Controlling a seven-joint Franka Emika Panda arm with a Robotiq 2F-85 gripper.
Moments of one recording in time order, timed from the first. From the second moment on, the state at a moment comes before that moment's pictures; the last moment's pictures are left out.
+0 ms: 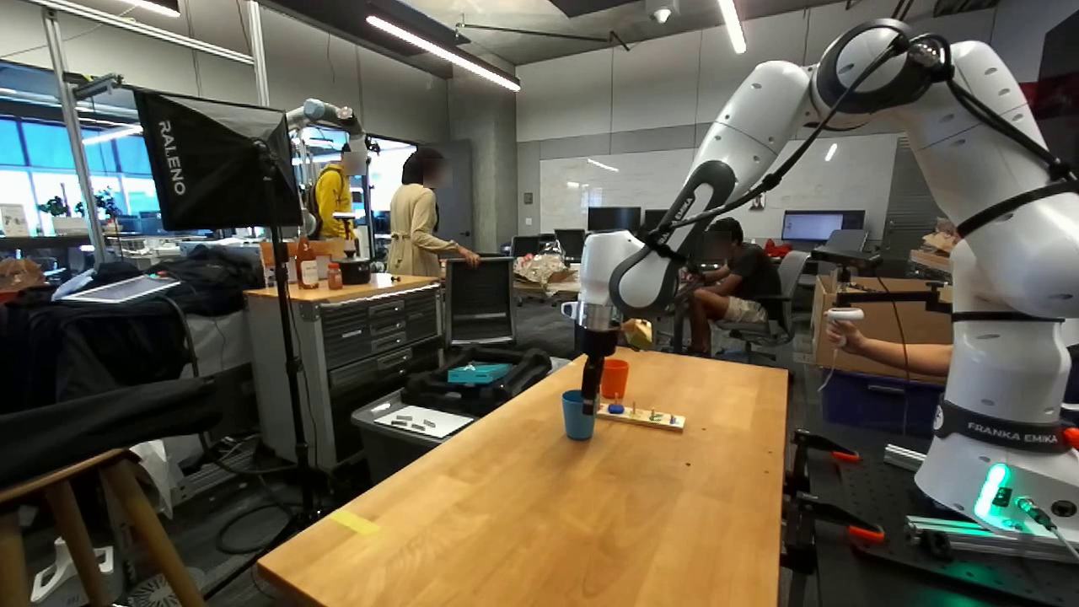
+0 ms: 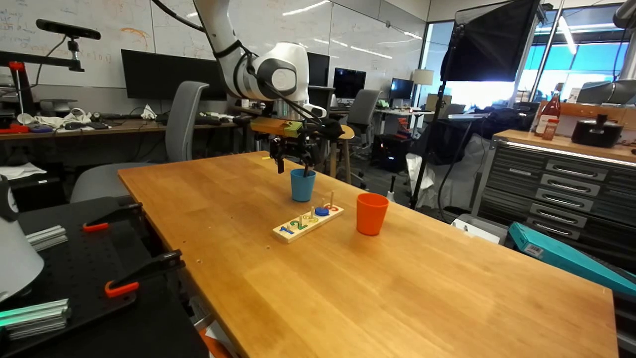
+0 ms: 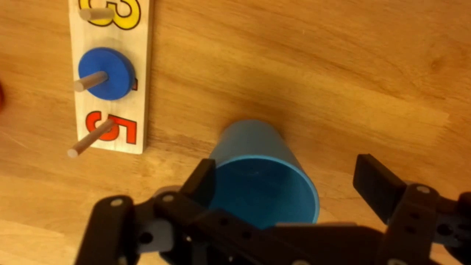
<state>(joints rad) 0.09 0.45 -0.01 -2.14 -0.06 2.69 -0.17</state>
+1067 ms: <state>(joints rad) 0.09 0.50 0.07 -1.99 -0.05 2.47 -0.12</state>
